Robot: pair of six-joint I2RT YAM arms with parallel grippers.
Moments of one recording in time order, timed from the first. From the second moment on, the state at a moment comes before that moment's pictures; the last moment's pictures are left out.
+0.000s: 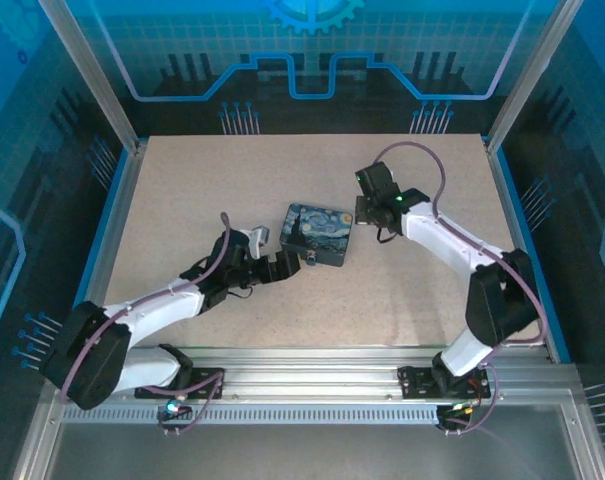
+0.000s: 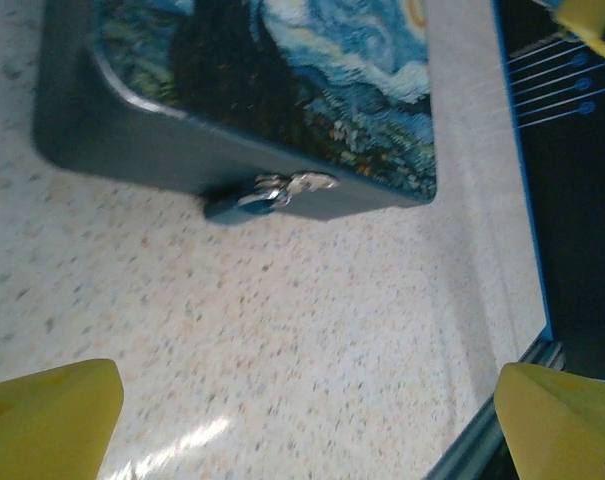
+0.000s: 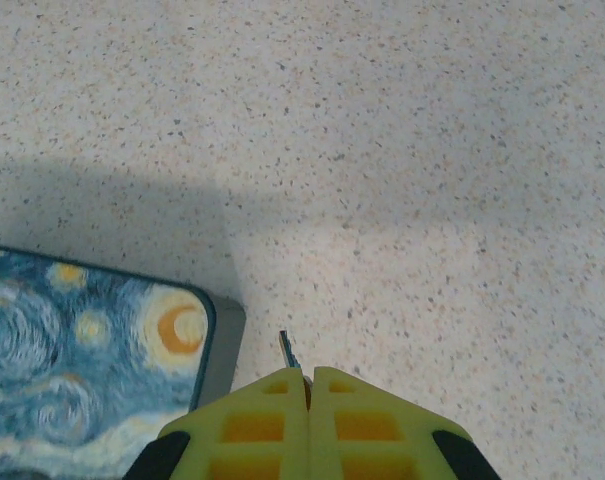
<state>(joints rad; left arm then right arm) -0.52 1.27 0.49 0.18 0.35 -0.79 0.46 1.64 1.28 -0.62 0.29 0.45</state>
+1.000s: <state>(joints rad) -0.67 1.82 0.51 0.93 0.16 -0.53 0.41 1.86 1.33 -0.52 0.16 0.47</state>
